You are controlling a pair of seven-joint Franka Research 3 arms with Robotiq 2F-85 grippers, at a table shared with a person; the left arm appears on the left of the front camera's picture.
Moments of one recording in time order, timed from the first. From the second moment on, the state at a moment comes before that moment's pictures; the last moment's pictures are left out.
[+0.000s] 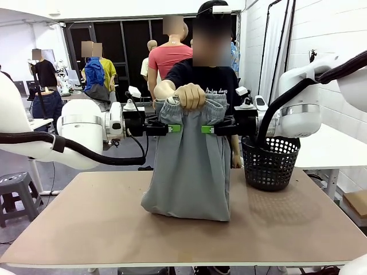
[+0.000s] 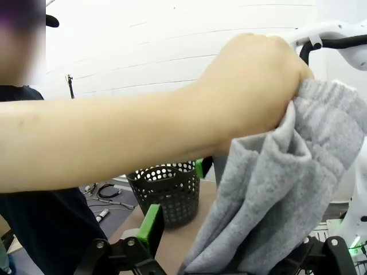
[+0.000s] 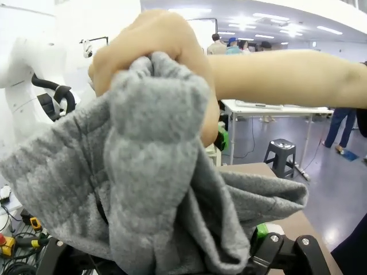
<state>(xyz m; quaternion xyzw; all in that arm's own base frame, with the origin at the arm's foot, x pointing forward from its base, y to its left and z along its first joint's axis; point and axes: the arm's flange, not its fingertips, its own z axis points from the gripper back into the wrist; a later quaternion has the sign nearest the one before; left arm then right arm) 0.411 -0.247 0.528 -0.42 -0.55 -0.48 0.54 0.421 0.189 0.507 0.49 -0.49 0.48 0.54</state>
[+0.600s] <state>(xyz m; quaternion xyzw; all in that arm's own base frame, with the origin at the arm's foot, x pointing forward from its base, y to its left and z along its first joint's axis) 0.414 -0.253 0.523 -0.42 -0.55 -0.48 0.54 0.426 0.185 0.507 0.49 -0.48 0.48 0.54</state>
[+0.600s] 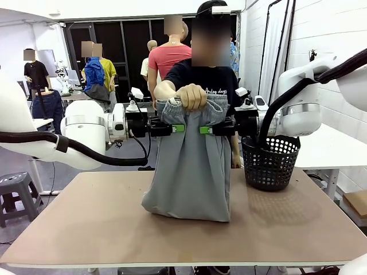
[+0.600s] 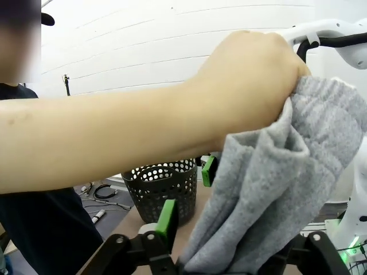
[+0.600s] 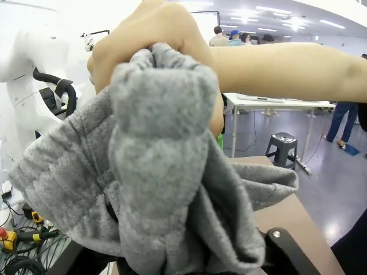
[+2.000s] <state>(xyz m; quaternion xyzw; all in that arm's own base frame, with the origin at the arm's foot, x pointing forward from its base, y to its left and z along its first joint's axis) 0.415 -0.252 0.516 -0.42 -0.54 -0.49 0.54 0.429 0.182 0.510 0.50 -0.44 0.51 0.54</state>
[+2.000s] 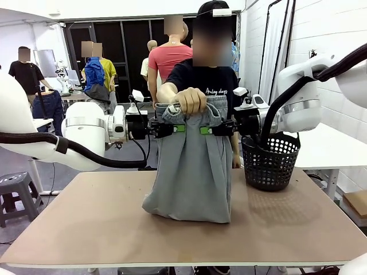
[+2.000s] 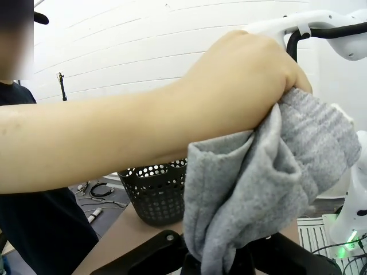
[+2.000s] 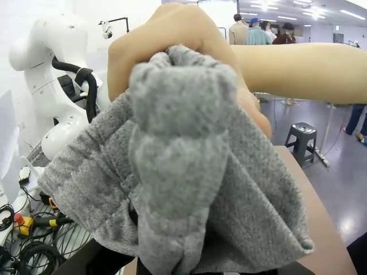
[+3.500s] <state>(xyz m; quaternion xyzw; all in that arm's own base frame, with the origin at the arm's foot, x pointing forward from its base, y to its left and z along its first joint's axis) 0.415 -0.252 0.516 -0.42 -0.54 -0.49 0.54 0.429 0.182 0.510 0.50 -0.44 0.51 0.54</state>
